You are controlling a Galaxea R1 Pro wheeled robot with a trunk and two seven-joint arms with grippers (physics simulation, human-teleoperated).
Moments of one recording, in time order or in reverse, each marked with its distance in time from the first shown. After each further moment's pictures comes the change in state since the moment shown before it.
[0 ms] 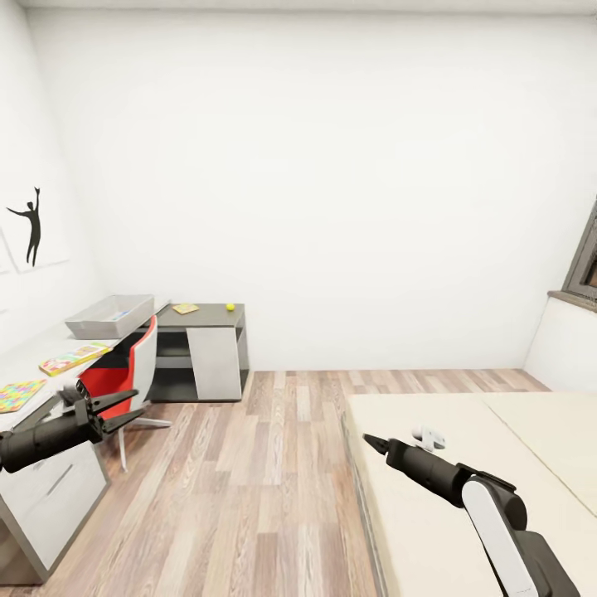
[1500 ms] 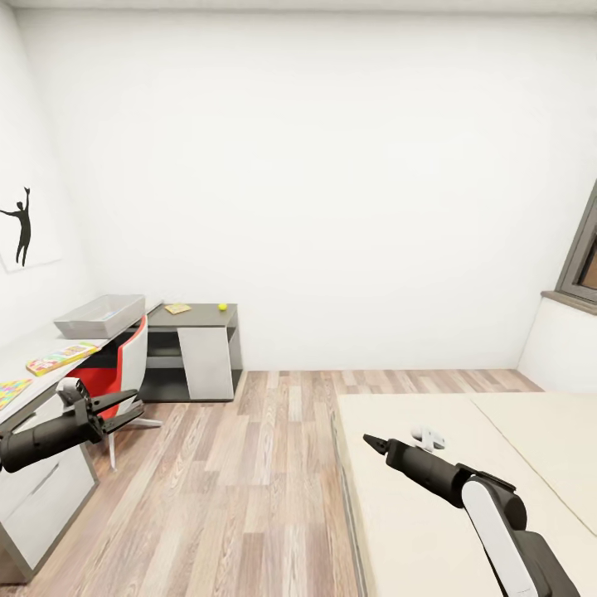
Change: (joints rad) left arm 0.000 0.000 0.001 0.000 0.000 0.000 0.002; right arm 0.000 0.000 0.001 0.002 0.000 0.000 0.002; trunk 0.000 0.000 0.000
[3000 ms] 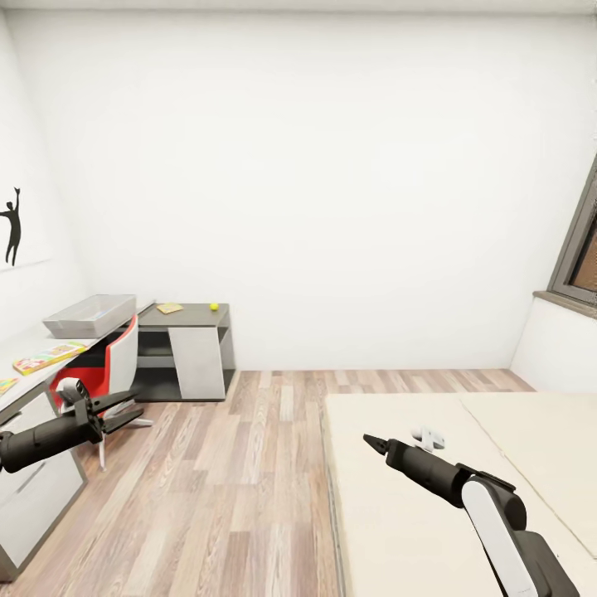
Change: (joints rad) left arm 0.000 0.000 -0.001 0.001 0.000 0.000 0.000; right arm 0.000 0.000 0.000 0.000 0.000 0.000 0.000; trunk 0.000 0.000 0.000
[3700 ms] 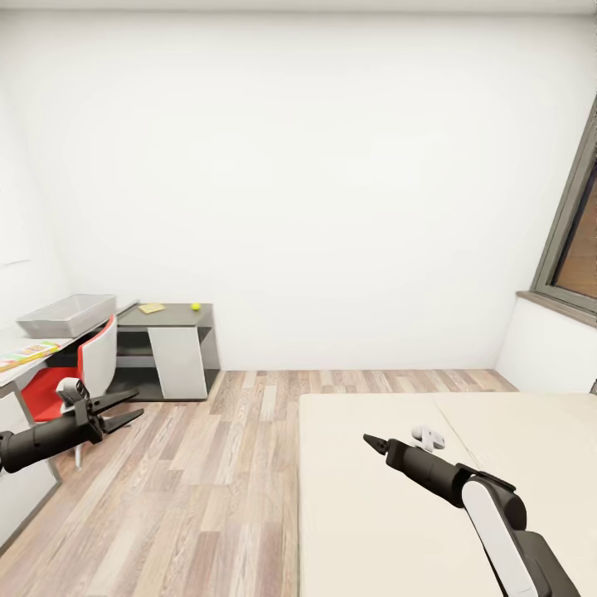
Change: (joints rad) left arm 0.000 0.000 0.000 0.000 0.000 0.000 0.000; right arm 0.000 0.000 0.000 0.000 0.000 0.000 0.001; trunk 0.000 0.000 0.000
